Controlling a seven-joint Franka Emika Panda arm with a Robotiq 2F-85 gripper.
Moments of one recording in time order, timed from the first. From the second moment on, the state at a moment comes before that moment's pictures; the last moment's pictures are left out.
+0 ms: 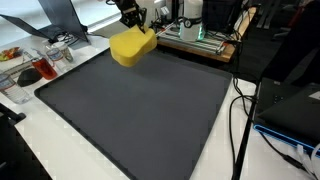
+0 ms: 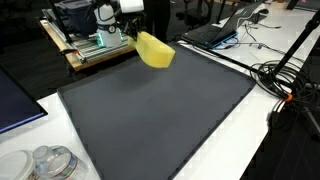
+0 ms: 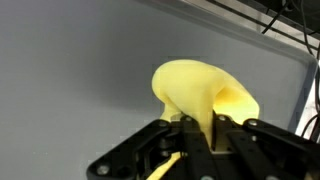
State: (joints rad) arm -0.17 -0.02 -0.04 -2.26 0.16 1.95 -0.60
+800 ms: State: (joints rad) arm -0.06 -0.03 -0.03 -1.95 -0.10 1.58 -0.49
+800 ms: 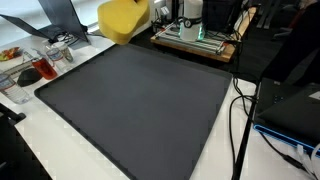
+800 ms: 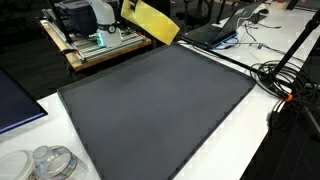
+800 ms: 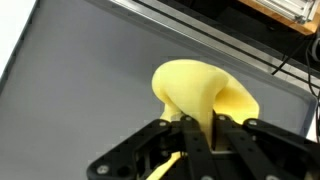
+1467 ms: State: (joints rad) arm -0.04 -0.03 -0.02 -1.82 -0.13 1.47 -0.49
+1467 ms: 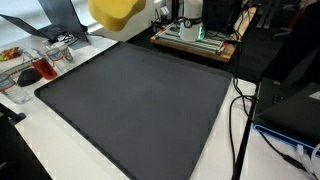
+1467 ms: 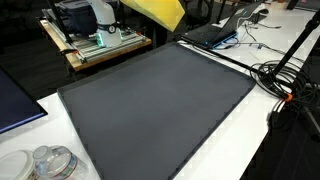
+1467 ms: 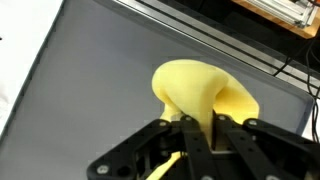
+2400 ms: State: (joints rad) arm -0.04 -0.03 -0.02 -1.80 -0.15 1.46 -0.50
